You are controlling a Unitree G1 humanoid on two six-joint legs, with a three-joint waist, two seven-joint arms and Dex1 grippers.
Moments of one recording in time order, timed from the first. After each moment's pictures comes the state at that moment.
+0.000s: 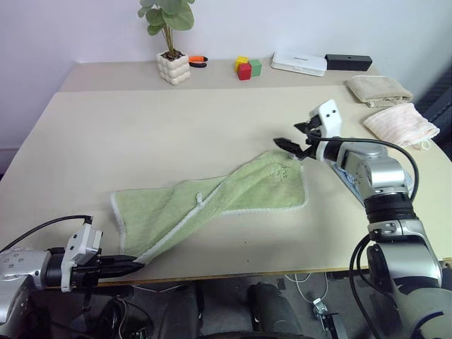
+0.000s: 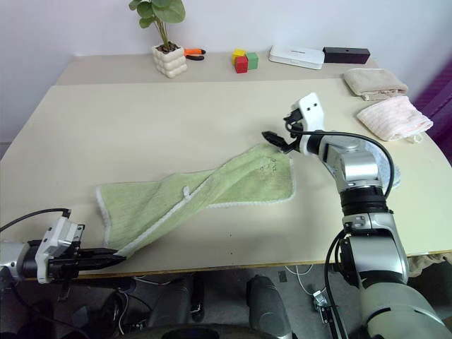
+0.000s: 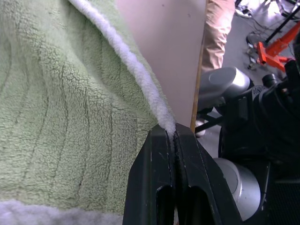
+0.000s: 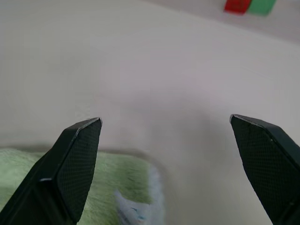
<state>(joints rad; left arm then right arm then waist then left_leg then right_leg) 0.31 0.88 0.25 -0.09 -0.53 0.11 -1.47 -0.80 -0.52 0.03 0.47 0.24 0.49 0.76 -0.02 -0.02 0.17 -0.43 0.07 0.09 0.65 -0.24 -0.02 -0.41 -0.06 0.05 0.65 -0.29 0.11</state>
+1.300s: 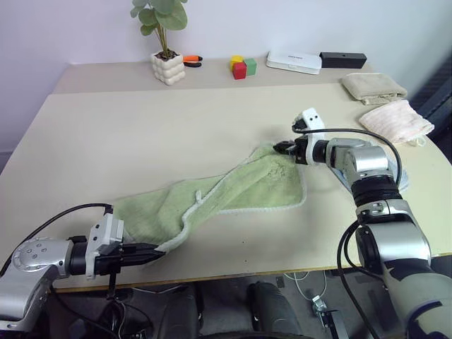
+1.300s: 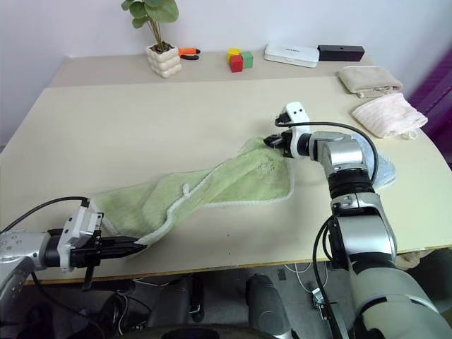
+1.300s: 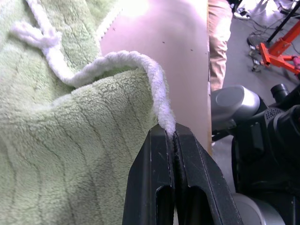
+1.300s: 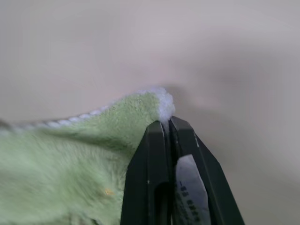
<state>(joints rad) 0.24 0.85 0.20 -0.28 -0.53 0.22 -1.35 -0.93 -0.48 -0.02 0.63 0.21 0.63 0.85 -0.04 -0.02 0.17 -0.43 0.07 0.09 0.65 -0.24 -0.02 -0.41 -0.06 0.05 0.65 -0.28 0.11</state>
